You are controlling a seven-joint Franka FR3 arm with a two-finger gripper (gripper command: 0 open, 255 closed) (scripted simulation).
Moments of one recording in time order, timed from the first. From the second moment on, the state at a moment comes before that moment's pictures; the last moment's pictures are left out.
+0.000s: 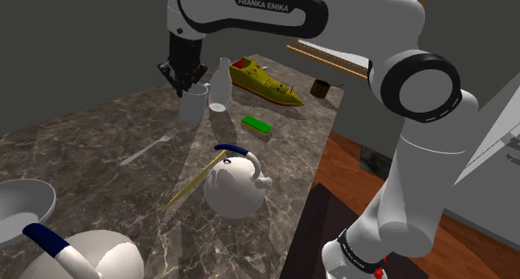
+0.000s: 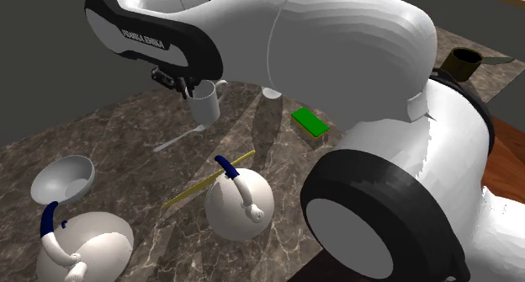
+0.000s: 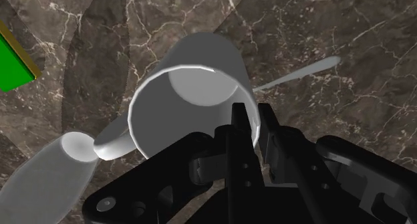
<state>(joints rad) 0.20 0.33 0.31 -1.38 -0.14 1.76 0.54</state>
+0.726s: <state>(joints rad) 0.22 0.37 0.31 -1.18 -0.15 1.60 0.54</state>
